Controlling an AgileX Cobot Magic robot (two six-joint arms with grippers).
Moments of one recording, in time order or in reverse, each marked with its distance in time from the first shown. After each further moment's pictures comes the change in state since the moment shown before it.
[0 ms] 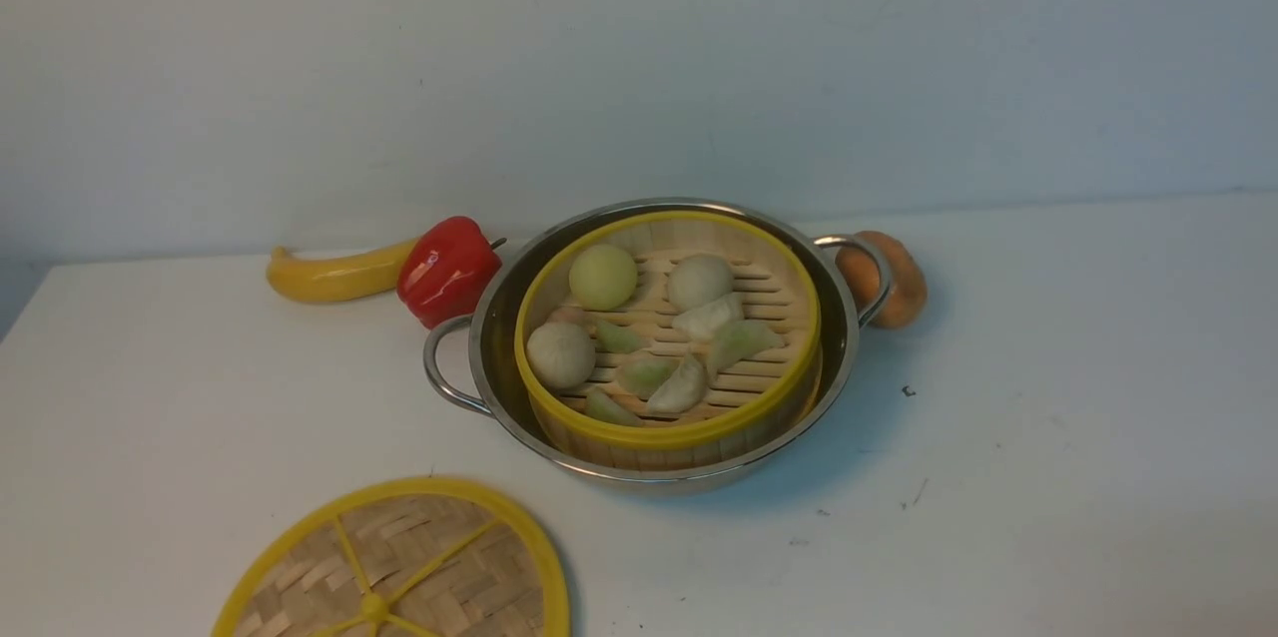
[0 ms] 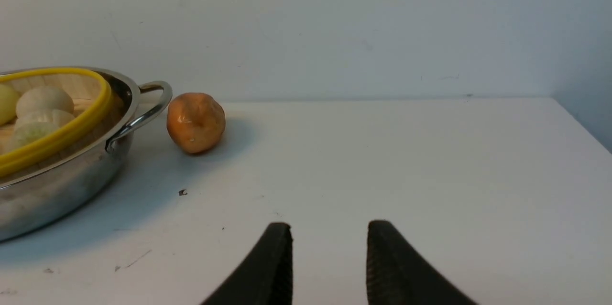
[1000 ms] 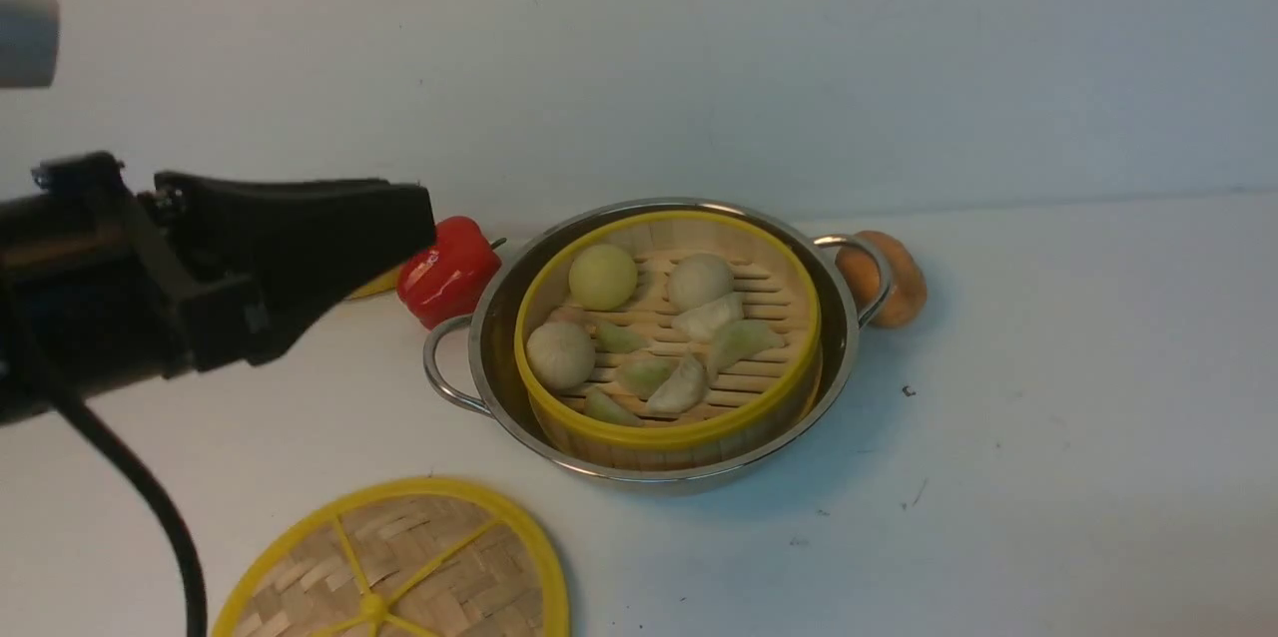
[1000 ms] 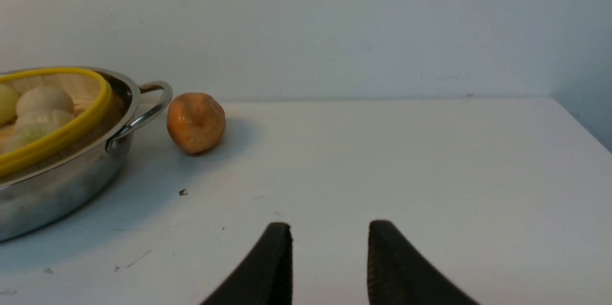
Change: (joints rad) right arm 0.000 0.000 0.000 0.000 0.000 0.000; left arm 0.022 0.882 -0.763 1.493 -0.803 -0.976
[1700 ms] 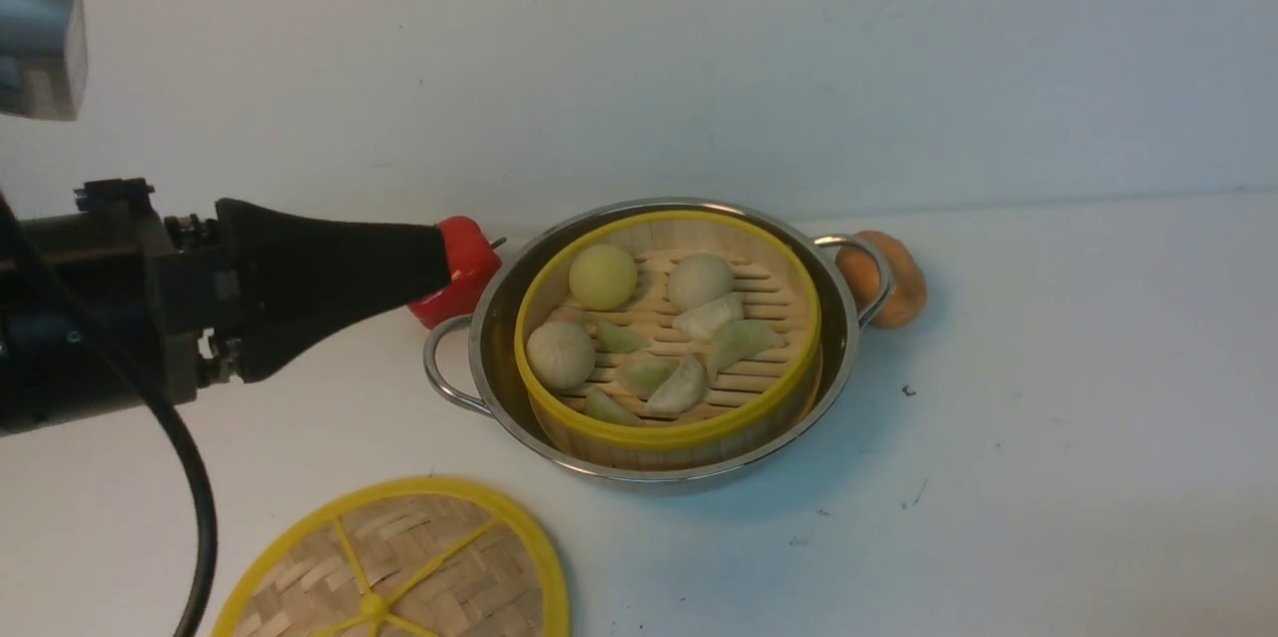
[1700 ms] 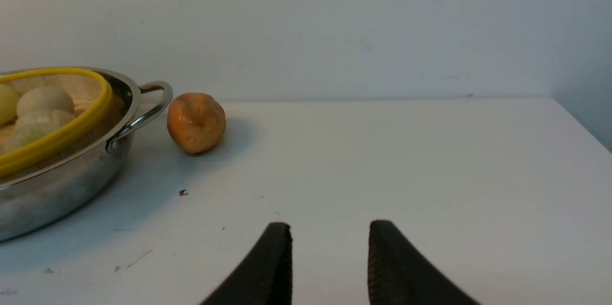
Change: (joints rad) right arm 0.000 0.000 0.000 0.000 0.000 0.000; left arm 0.066 0.057 -0.009 0.008 -0.208 -0.206
